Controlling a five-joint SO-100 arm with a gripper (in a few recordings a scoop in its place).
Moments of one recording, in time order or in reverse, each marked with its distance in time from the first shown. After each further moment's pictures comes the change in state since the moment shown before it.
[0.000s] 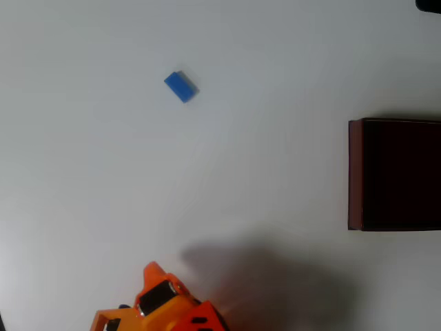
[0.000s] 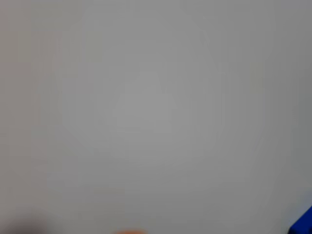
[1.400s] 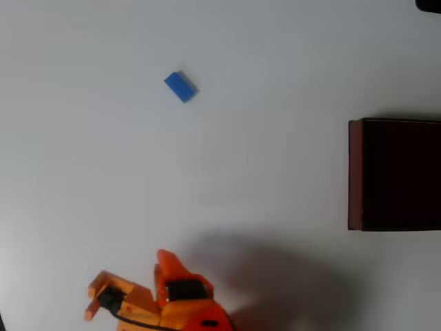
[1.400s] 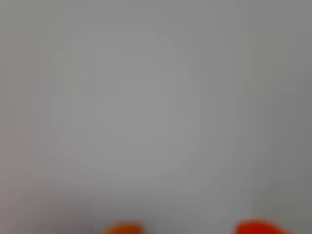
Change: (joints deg) arm 5.9 -2.3 -5.0 4.3 38.1
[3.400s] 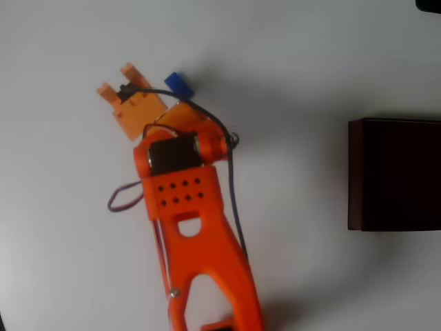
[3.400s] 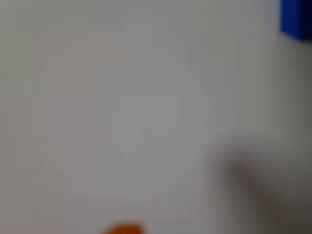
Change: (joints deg) arm 17.1 -109.9 -74.6 -14.0 21.2
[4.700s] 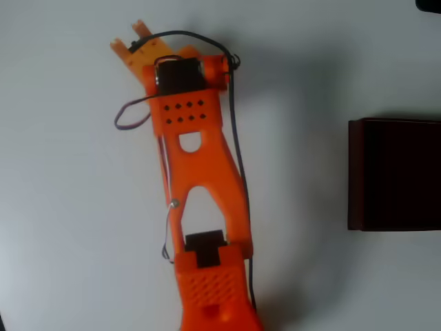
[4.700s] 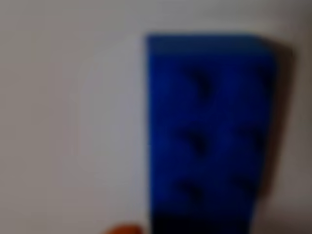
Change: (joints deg) arm 3.0 -40.1 -55.8 22.5 -4.1
